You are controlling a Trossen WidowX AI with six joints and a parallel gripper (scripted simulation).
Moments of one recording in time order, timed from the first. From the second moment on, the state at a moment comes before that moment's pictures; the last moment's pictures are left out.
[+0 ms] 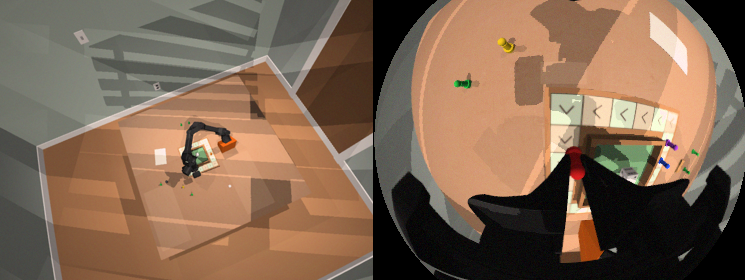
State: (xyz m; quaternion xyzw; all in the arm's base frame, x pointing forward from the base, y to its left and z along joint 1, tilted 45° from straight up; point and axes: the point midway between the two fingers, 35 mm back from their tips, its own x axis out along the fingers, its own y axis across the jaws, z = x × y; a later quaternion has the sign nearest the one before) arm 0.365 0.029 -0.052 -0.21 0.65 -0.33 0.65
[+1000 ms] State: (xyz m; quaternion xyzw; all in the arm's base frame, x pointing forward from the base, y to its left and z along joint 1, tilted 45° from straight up) arm 0.355 -0.007 -0.096 -0.21 0.65 -0.33 0.65
